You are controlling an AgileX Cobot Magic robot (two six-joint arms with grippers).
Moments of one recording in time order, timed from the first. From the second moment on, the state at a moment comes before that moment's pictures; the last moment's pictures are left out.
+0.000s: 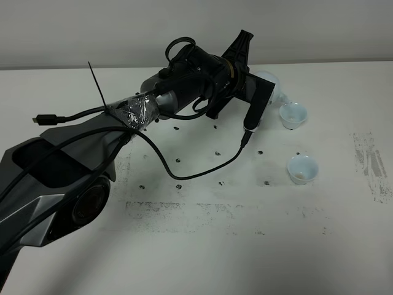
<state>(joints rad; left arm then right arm) -0.63 2.55 -2.24 0.25 0.41 1.41 0.11 -0.01 -0.52 0.03 1.11 -0.08</state>
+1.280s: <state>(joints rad) -0.66 2.55 -2.24 0.45 0.35 1.38 0.11 -0.01 -0.52 0.03 1.11 -0.08</state>
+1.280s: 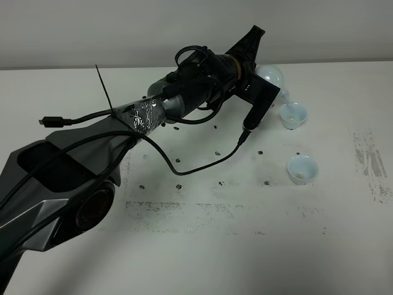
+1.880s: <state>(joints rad) -0.66 2.55 -2.24 0.53 0.36 1.38 0.11 -0.01 -0.52 0.03 1.11 -0.08</state>
